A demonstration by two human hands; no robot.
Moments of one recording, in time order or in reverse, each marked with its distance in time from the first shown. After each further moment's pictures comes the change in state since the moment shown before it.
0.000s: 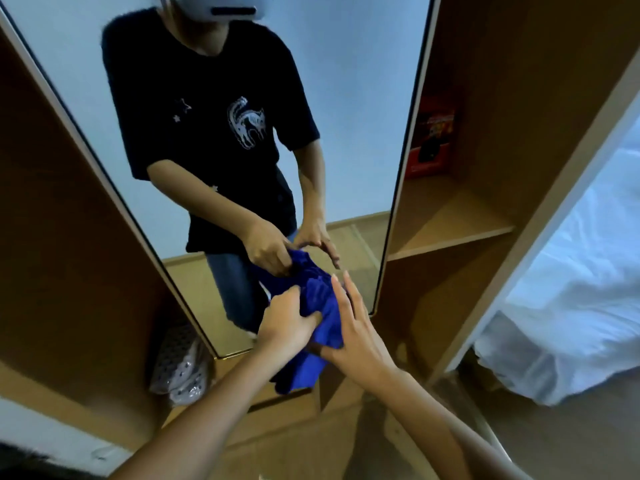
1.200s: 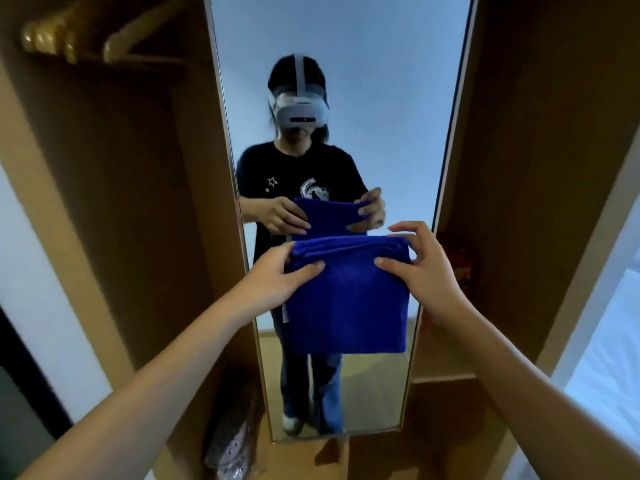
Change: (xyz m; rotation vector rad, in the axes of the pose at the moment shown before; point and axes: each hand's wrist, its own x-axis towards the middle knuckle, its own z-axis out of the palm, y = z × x) left_hand -0.087 0.152 -0.342 -0.468 0.031 0.312; right_hand 0.047 -0.266 -0.283 0.584 0.279 -0.183
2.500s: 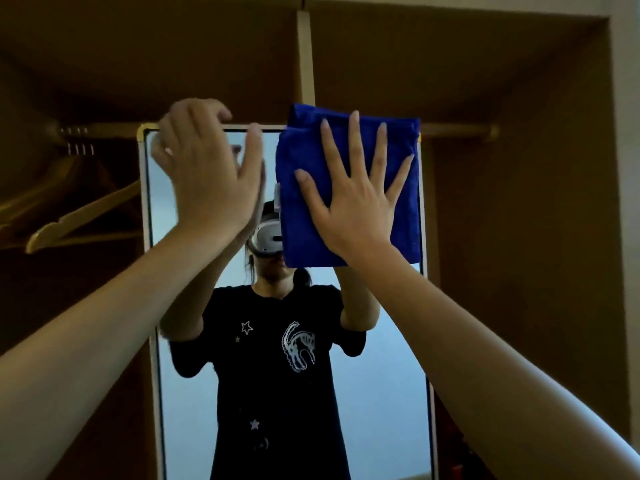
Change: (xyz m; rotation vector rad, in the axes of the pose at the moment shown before) left_hand 0.184 0.214 -0.107 0.710 1.348 0.745; right_hand 0.241 -0.185 0.007 -0.991 0.653 -0.752
